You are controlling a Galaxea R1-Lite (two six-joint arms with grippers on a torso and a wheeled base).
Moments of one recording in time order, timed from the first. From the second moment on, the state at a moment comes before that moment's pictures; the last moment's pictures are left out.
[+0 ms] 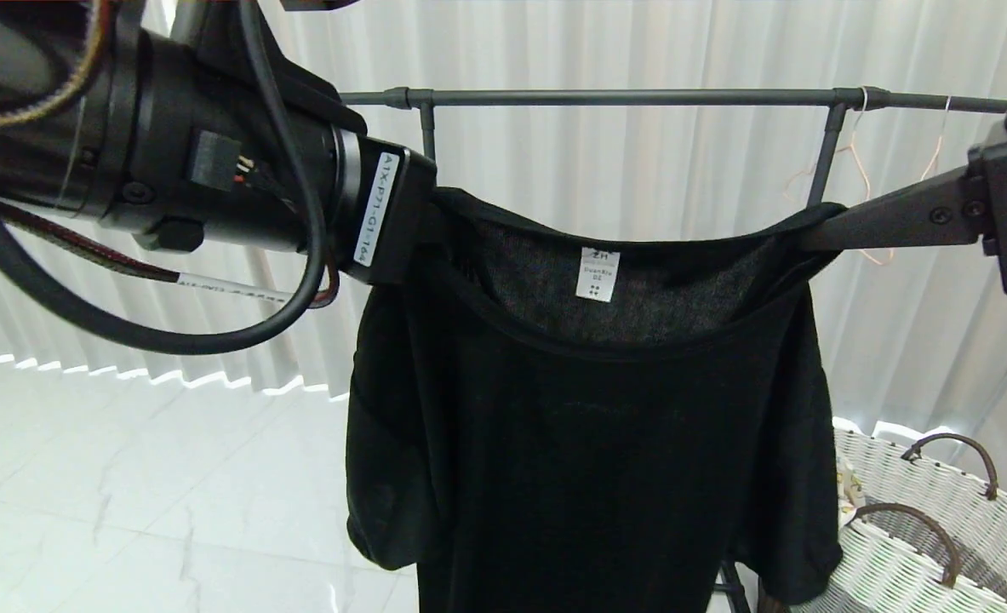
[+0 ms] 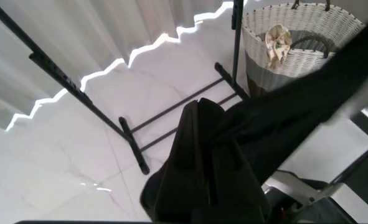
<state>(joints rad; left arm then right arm) -0.75 1.59 -1.80 0.72 0.08 0.05 0.84 1.45 -1.77 0.79 0.00 0.04</state>
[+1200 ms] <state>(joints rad) -0.70 1.62 -1.77 0.72 0.12 0.06 0.81 1.38 -1.69 0.78 -0.05 0.04</state>
